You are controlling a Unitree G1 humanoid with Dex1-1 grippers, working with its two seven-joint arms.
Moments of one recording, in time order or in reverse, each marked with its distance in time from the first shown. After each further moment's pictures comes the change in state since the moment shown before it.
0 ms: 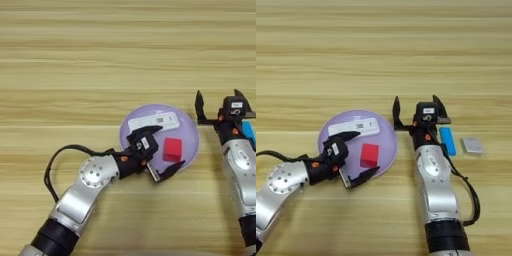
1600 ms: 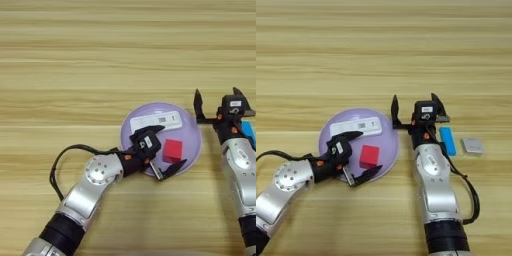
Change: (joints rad) left arm -0.036 -0.038 0.003 0.111 0.015 -0.048 0.005; right arm 0.003 0.001 0.009 -0.030 -0.010 0.018 0.000
